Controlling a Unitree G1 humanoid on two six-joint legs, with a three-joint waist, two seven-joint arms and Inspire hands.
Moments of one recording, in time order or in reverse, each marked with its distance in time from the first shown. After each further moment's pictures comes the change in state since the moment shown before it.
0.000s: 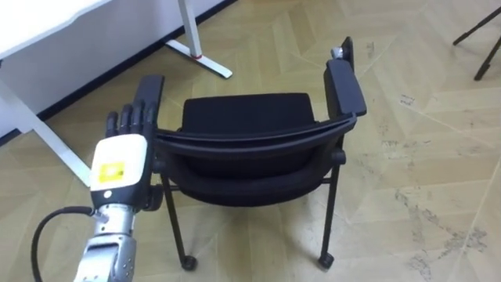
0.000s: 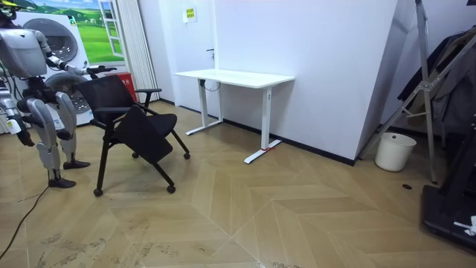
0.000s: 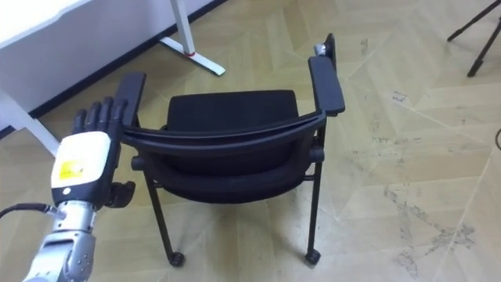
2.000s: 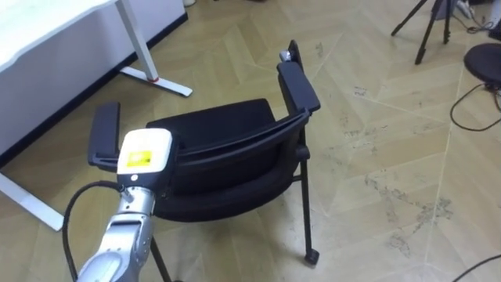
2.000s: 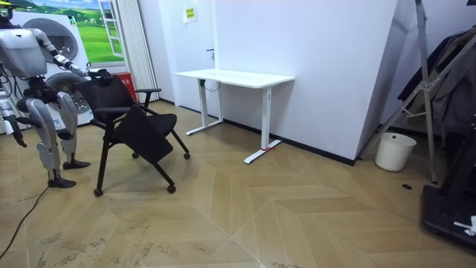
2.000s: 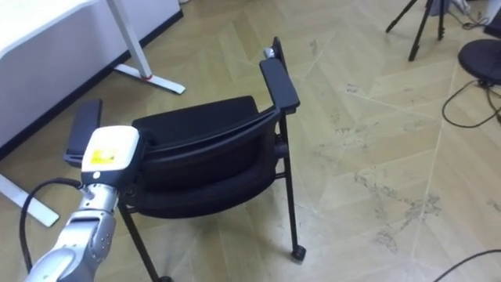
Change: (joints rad) left arm -0.177 -0.005 -0.086 0.266 0.013 0.032 -0.016; right arm -0.001 0.020 -0.007 -0.003 -0.008 0.021 -0.037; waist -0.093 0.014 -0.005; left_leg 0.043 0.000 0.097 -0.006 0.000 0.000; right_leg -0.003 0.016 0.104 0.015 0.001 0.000
